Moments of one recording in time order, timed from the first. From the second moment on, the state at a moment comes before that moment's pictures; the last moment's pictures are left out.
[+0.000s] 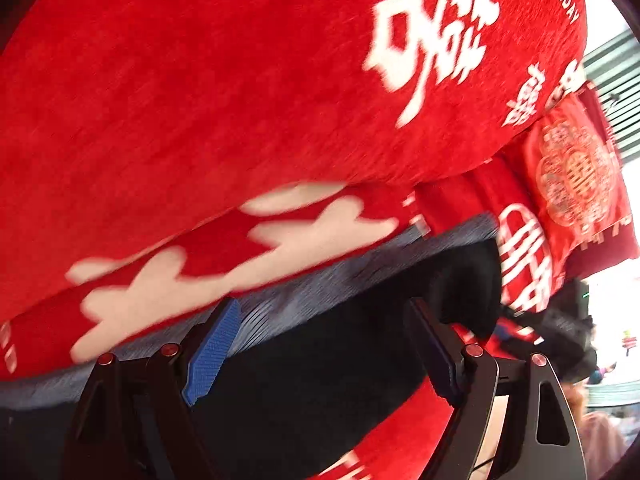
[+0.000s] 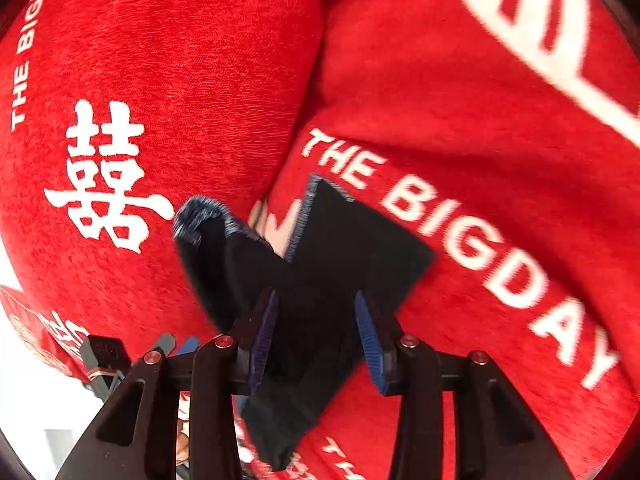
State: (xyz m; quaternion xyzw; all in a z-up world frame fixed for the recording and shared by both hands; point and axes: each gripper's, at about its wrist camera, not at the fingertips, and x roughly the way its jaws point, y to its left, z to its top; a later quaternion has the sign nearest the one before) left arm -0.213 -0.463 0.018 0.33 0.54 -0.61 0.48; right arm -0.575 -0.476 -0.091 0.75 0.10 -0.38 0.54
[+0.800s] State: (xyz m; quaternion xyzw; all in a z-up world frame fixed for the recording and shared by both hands) left arm -0.160 -0.353 -0.071 0.41 0.55 -0.45 0.57; right arm -0.547 -0.499 -0.096 0.67 0.24 -0.44 0.54
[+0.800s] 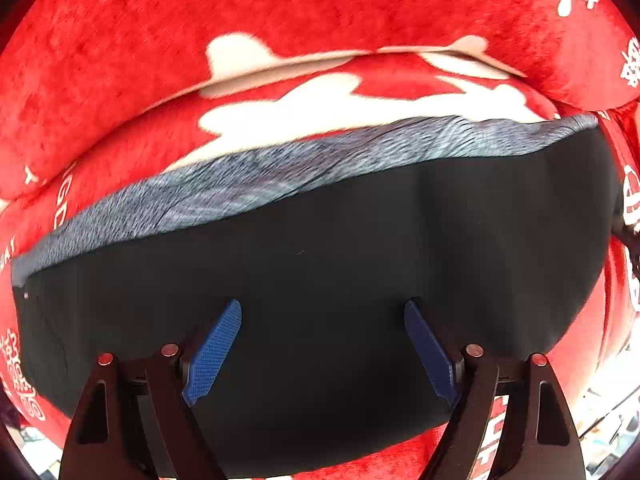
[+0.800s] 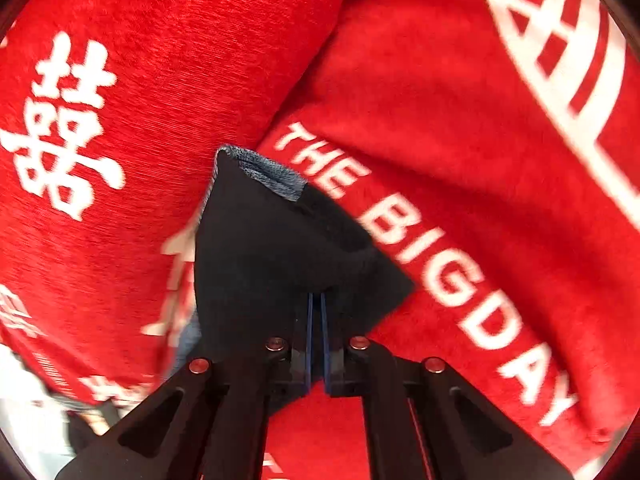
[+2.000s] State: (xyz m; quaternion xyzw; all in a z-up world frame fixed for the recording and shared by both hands) left arm -0.015 -0.317 -0.012 0.37 0.52 -0.39 0.67; right arm -0.383 -0.479 -0.056 0.55 0.40 -0.32 0.66
